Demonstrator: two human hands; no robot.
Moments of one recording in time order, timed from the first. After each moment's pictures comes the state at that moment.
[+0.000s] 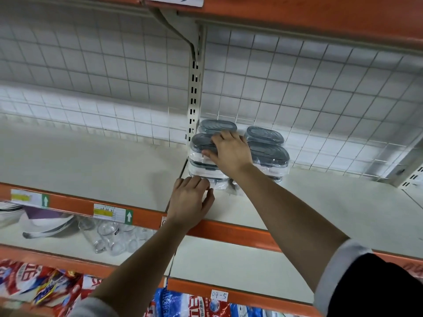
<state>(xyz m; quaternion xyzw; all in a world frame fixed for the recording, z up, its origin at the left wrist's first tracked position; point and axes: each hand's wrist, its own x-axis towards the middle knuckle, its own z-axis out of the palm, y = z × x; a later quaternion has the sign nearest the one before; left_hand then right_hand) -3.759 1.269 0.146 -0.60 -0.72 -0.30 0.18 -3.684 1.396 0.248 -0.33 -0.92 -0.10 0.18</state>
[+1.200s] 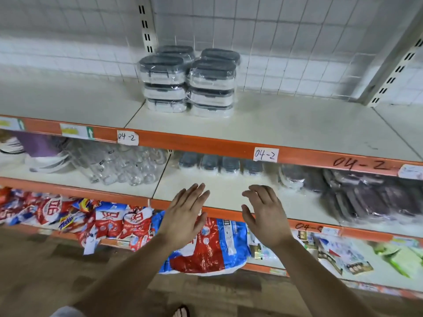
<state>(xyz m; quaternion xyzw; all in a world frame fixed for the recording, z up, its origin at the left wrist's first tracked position) -3.548 1.149 0.031 -0.68 -0.73 -0.11 0.02 -3.342 1.266 0.052 -0.33 -0.91 0.05 0.23</state>
